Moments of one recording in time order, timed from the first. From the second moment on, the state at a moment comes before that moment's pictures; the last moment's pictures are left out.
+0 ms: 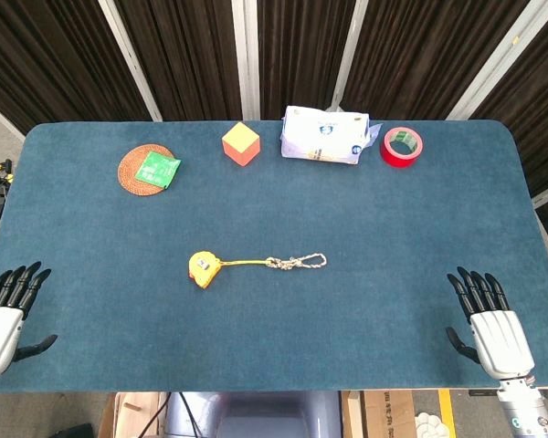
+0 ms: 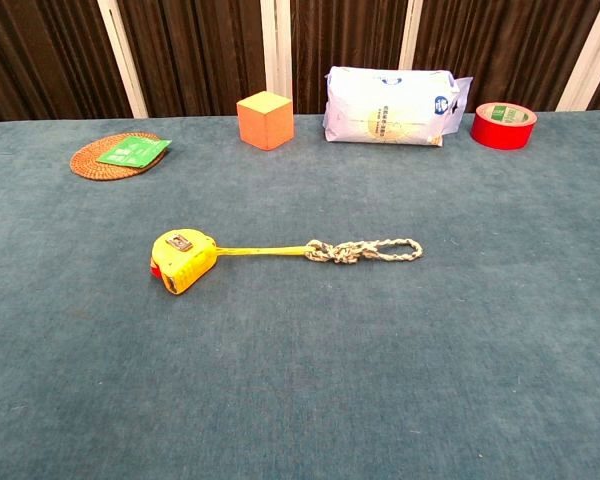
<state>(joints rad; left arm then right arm) -0.05 -1.11 0.02 -1.65 1.61 1.53 0.09 0.08 -1.18 0.00 -1.62 -1.62 1.49 -0.11</state>
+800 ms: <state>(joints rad) -0.05 -1.10 0.02 -1.65 1.61 1.54 0.08 0.09 -1.18 0.00 -1.63 -1.64 1.49 -0.10</state>
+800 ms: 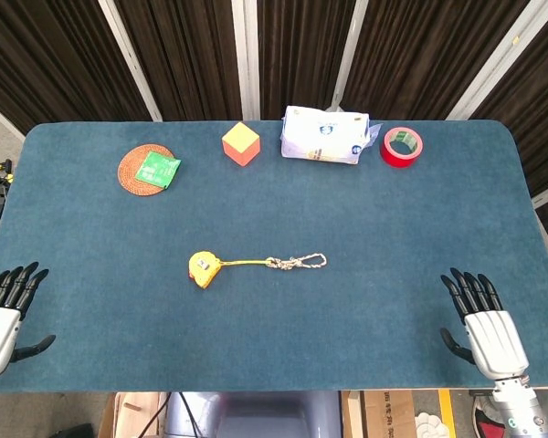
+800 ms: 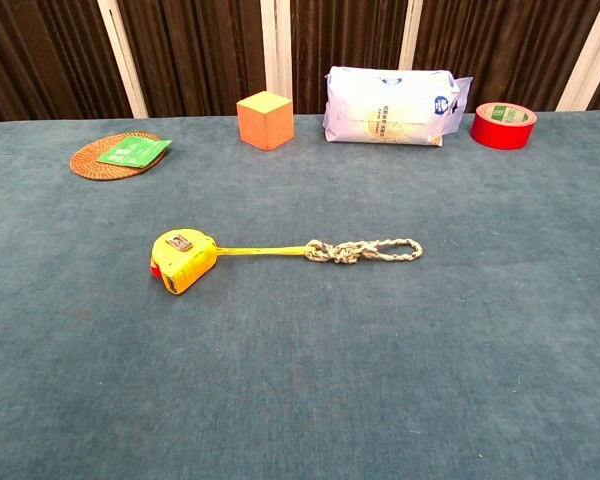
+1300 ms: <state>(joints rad) -0.05 -1.10 0.02 -1.66 1.60 1.53 0.06 0.24 -1.20 0.07 -1.71 -1.65 1.33 -0.11</state>
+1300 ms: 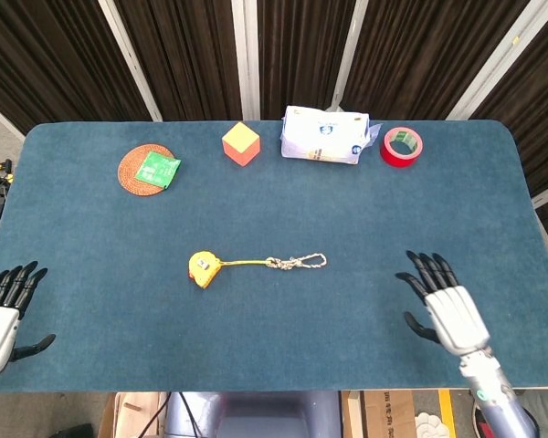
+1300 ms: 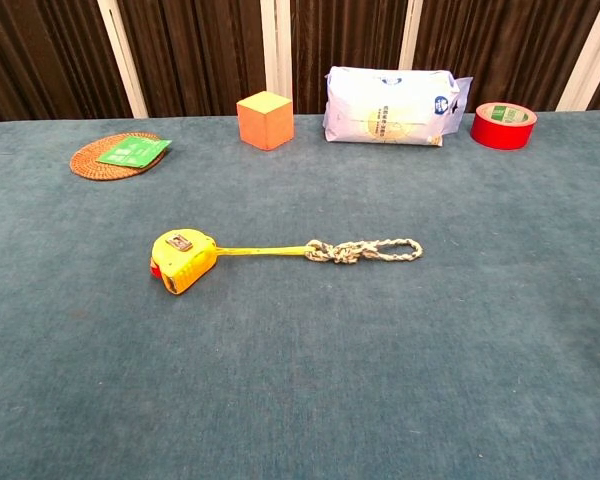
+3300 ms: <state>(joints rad) -0.08 -1.11 0.01 -1.65 1.58 1.48 0.03 0.70 -1.72 0.25 -1.29 -1.03 0.92 -0.37</state>
